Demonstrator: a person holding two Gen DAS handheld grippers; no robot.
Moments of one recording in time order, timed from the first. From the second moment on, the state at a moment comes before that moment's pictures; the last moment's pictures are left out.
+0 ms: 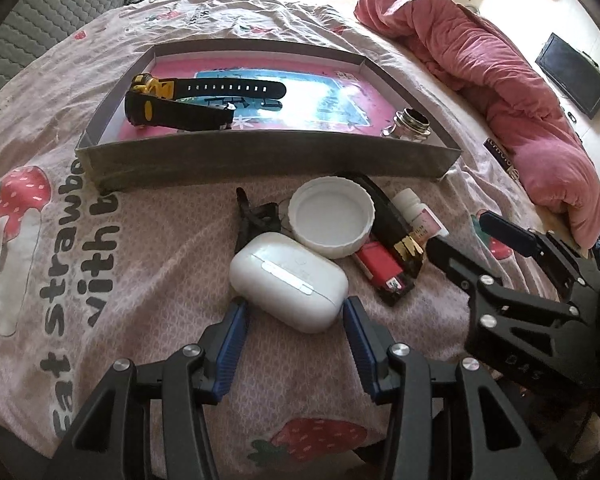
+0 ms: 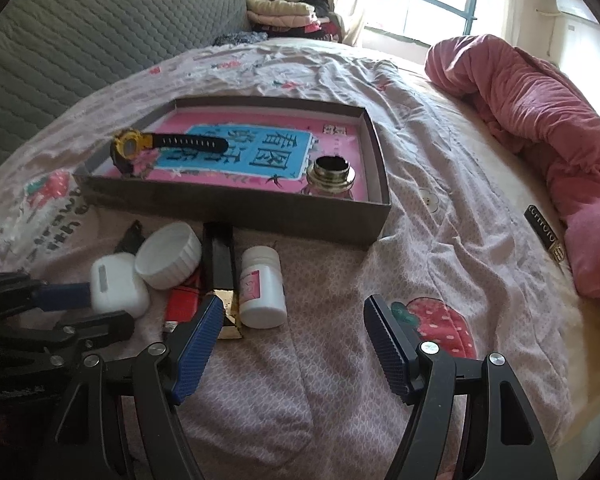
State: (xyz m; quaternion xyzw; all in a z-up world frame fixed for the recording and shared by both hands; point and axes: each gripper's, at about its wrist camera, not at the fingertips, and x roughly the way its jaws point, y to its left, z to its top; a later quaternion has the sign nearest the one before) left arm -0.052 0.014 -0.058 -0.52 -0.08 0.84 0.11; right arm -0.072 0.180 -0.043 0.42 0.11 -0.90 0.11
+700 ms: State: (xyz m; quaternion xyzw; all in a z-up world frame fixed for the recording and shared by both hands) left arm -0.074 0.002 -0.065 -0.50 -0.11 0.85 0.12; right arm -0.100 0.171 -0.060 0.41 0.12 -0.89 0.15
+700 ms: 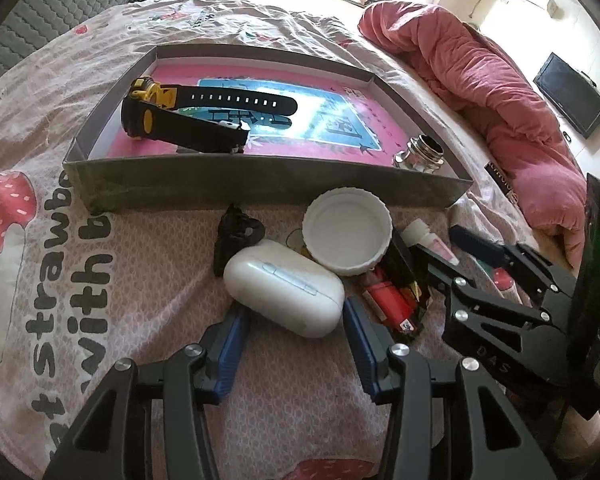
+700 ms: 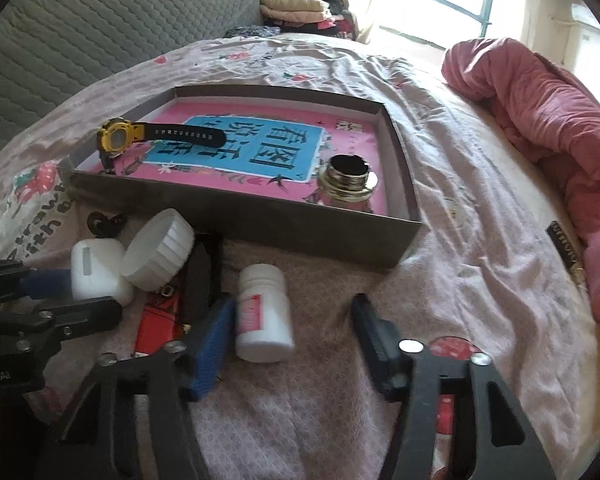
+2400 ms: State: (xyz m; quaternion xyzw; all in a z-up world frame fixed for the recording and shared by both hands) left arm -0.103 -0.043 -0.091 -0.50 -0.34 0.78 0.16; right arm -0.103 0.182 -0.063 0.42 0.07 -0.89 0.18
